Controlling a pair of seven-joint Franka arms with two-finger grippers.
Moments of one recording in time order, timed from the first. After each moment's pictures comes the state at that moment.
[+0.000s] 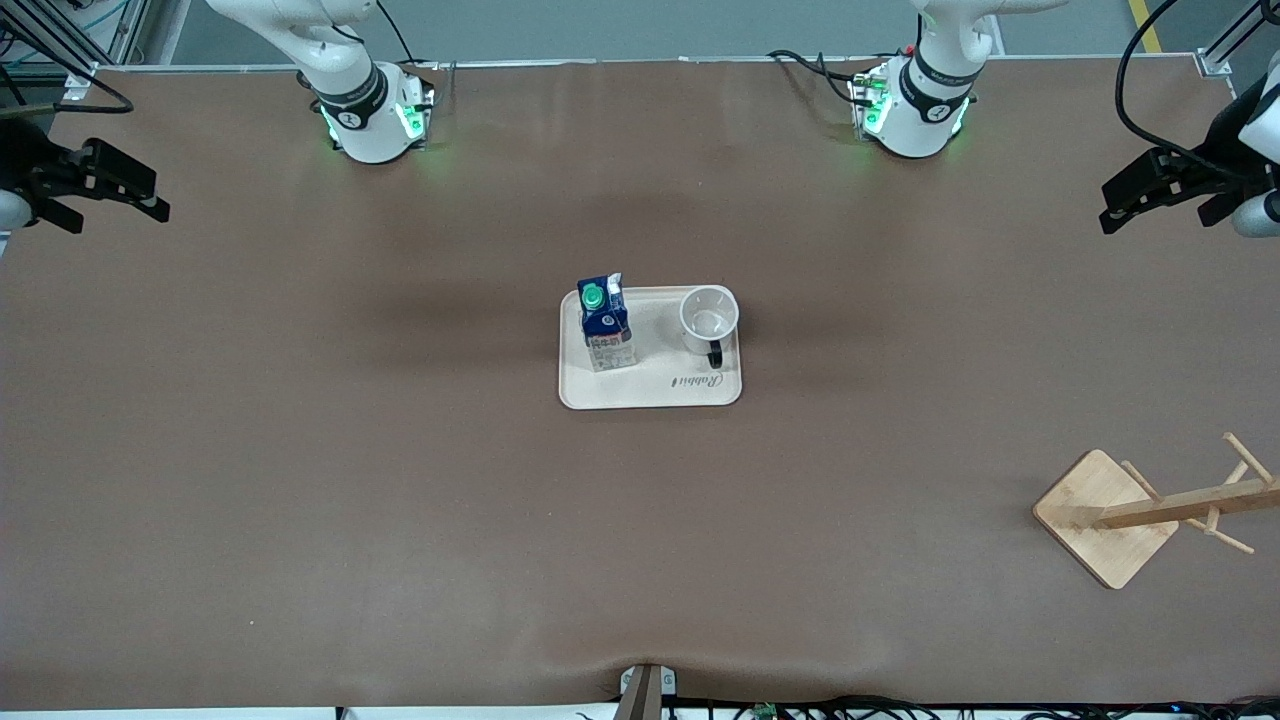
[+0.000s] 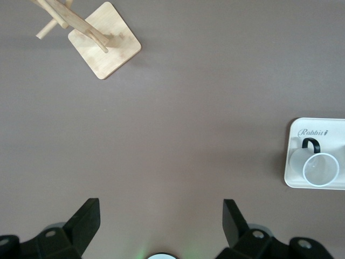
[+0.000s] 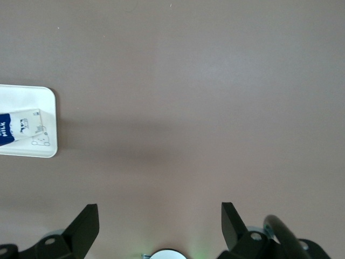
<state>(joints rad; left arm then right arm) 0.04 -0.04 -0.12 -1.50 0.02 1.44 -0.13 -0.05 -0.10 0.03 -1.61 0.05 1.45 -0.12</state>
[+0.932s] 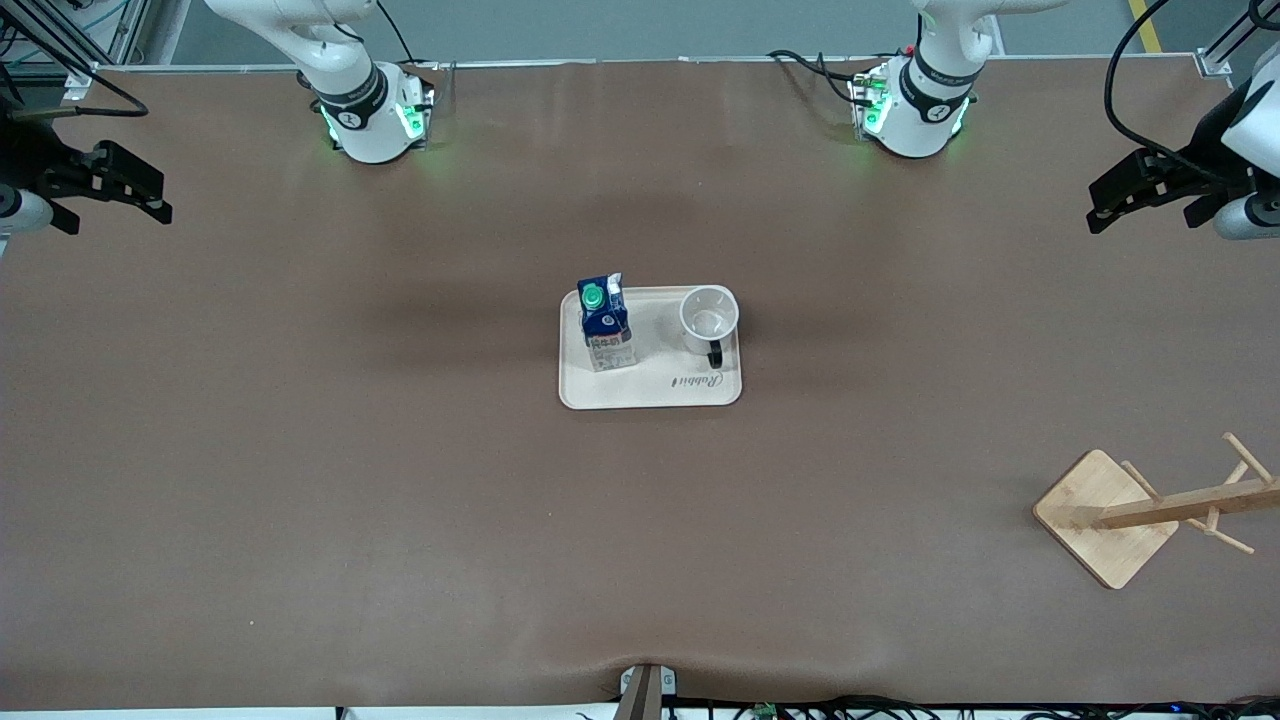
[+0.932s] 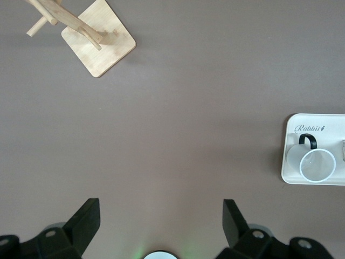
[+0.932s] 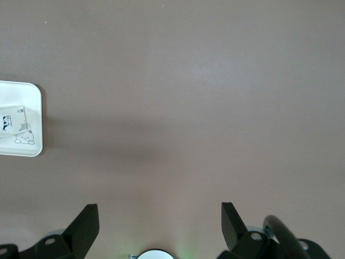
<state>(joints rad) 0.03 -0.04 -0.13 -1.50 0.02 1.44 -0.13 -0.03 -0.10 0.03 -1.61 0.00 1.46 -0.12</state>
